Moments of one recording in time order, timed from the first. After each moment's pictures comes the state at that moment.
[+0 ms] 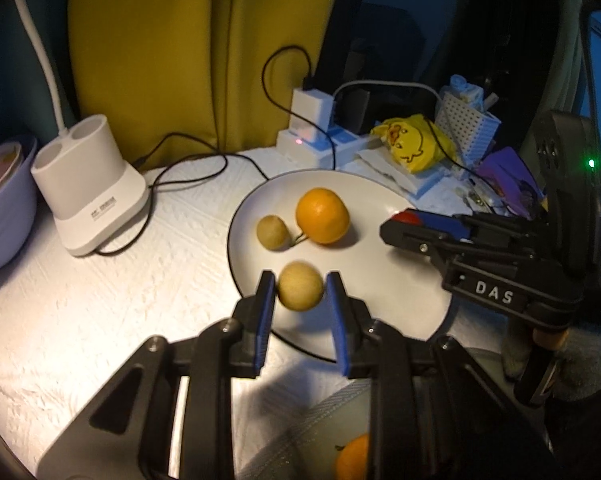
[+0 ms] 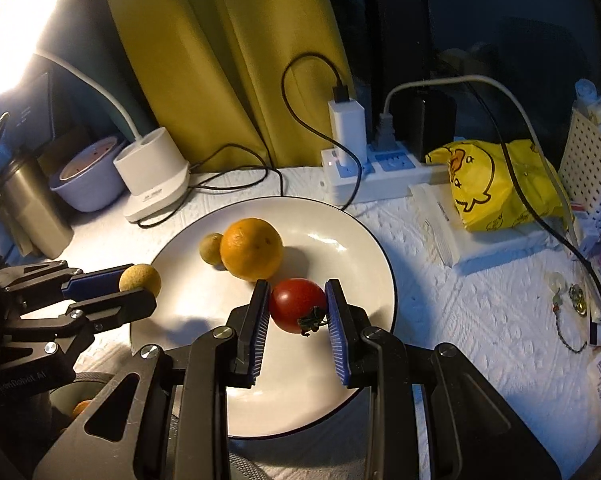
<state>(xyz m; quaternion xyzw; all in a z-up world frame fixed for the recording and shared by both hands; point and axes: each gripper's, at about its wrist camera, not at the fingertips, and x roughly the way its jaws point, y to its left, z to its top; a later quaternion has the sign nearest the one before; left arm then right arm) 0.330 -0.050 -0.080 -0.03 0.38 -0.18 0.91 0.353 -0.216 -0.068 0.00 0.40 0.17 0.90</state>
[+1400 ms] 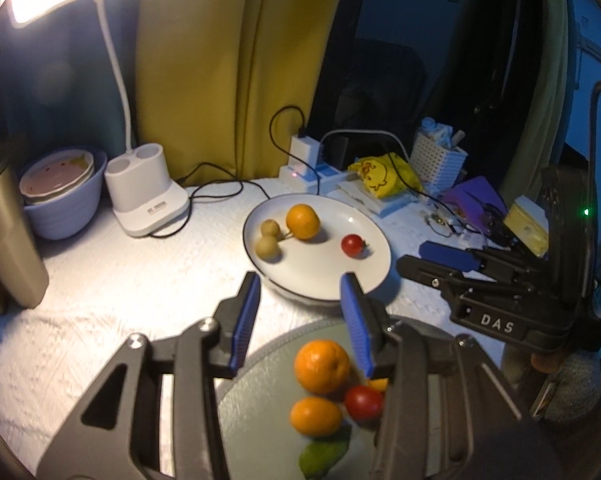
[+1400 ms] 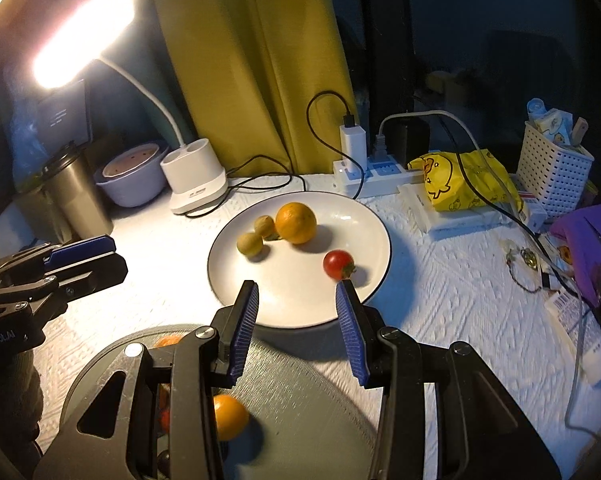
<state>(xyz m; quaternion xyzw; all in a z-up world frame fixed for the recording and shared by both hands) 0.226 -0.026 -0.024 -0.05 0.32 -0.16 0.93 0.258 -0.211 -0.022 0.00 0.37 0.16 0.91</state>
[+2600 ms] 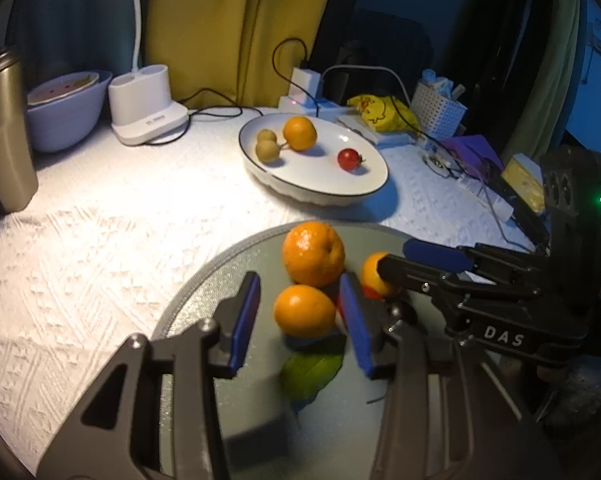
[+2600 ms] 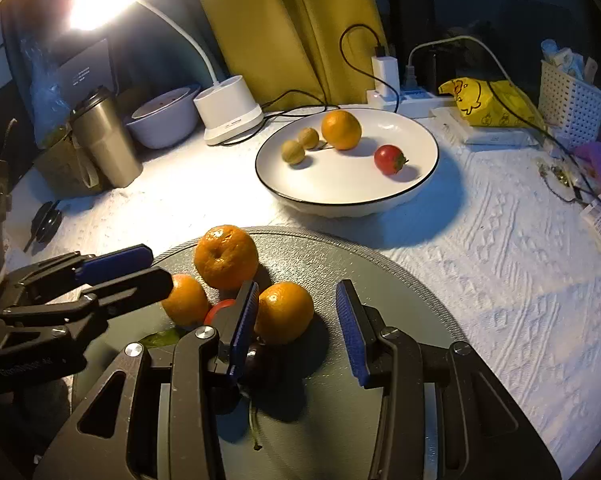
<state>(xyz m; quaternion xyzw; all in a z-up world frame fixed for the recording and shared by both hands) 0.188 -0.030 -0.083 -0.07 0.38 -0.17 0.91 0.208 -0.189 -0.065 0.02 0.43 0.20 0.88</state>
